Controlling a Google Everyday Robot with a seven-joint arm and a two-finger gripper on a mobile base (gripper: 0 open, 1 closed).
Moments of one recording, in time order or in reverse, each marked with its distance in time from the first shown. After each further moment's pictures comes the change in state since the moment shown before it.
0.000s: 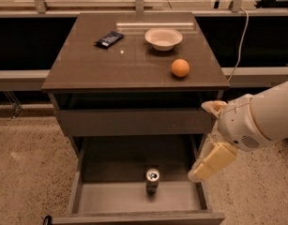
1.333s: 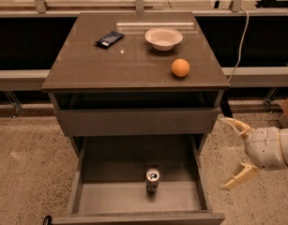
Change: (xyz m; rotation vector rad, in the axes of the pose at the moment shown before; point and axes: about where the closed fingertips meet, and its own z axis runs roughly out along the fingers) arm 0.120 -0.046 0.037 0.053 -0.204 -0.174
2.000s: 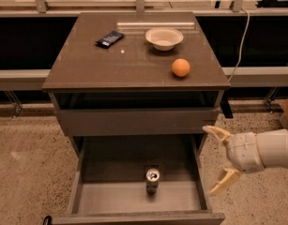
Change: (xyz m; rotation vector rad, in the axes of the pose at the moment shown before) arm 0.001 0.018 0.045 -0.112 -0.046 -0.015
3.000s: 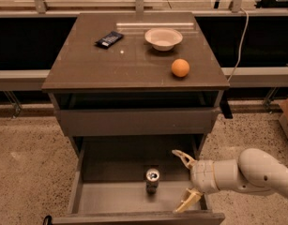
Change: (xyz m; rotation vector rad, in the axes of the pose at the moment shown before) arm 0.044 0.038 0.139 -0.053 -0.118 -0.044
